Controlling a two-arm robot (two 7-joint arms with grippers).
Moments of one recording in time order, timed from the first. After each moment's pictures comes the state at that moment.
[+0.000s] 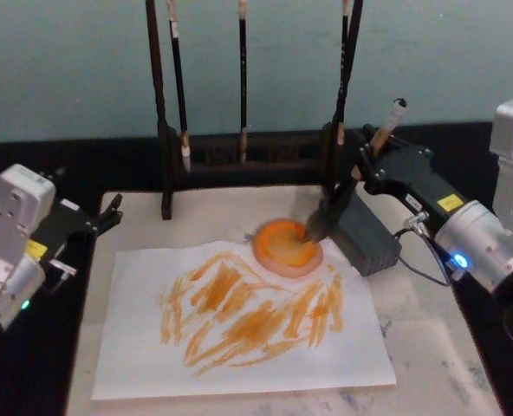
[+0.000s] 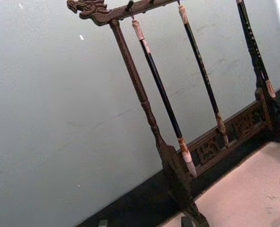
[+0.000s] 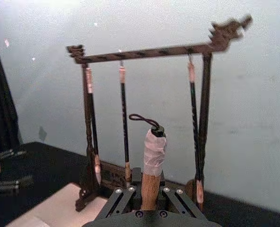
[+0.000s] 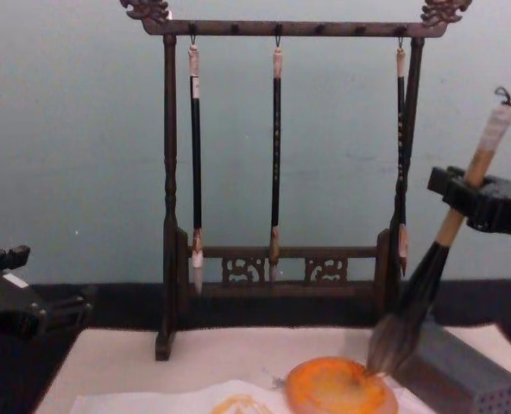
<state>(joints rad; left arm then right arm) -0.20 0.60 0.45 -1.41 -0.25 -0.12 0.03 0.22 0.49 -0.41 -1.53 0.61 -0.13 0.25</state>
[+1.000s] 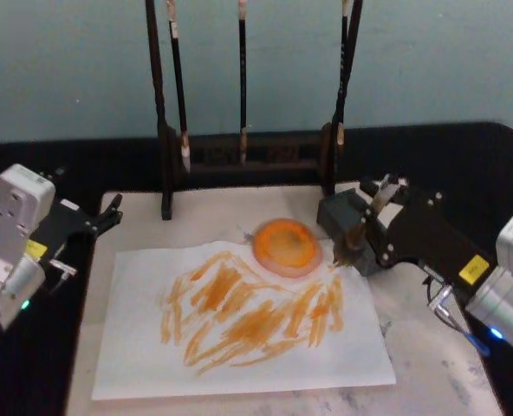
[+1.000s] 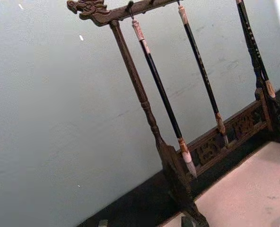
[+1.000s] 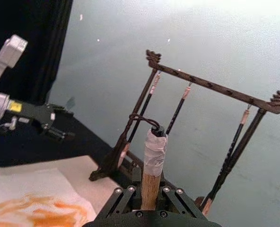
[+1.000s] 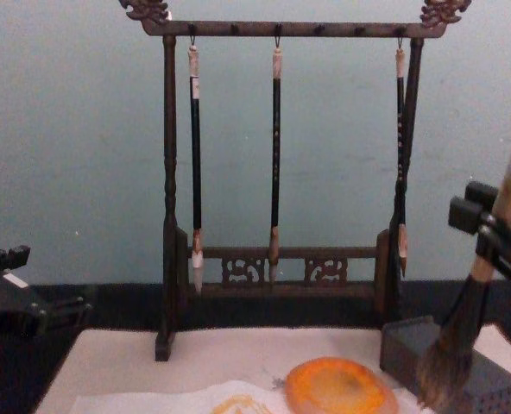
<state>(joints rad) -0.20 0.60 0.45 -1.41 -0.25 -0.12 0.03 0.01 0.64 -0.38 -1.73 0.24 -0.37 0.26</state>
